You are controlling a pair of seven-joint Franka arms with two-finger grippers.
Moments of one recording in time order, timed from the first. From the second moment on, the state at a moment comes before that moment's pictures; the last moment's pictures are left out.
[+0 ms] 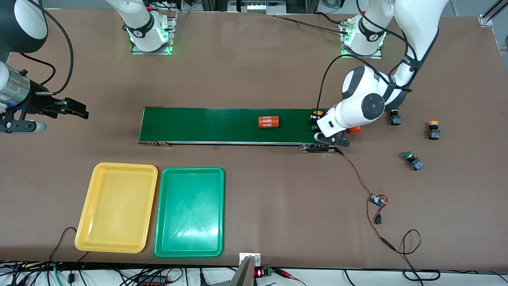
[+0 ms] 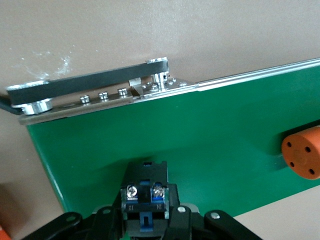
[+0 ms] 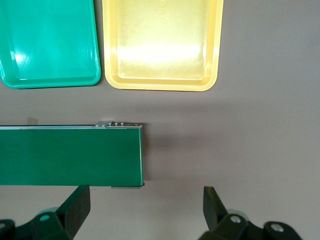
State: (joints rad) left arm 0.04 0.38 -0.46 -2.10 -0.21 2.30 -0.09; right arm -0.01 0.11 0.01 -1.65 0.02 1.67 0.02
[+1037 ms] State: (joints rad) left arm 0.40 0.26 -0.42 -2.06 0.01 2.18 -0.07; right arm -0.01 0.11 0.01 -1.65 0.02 1.67 0.02
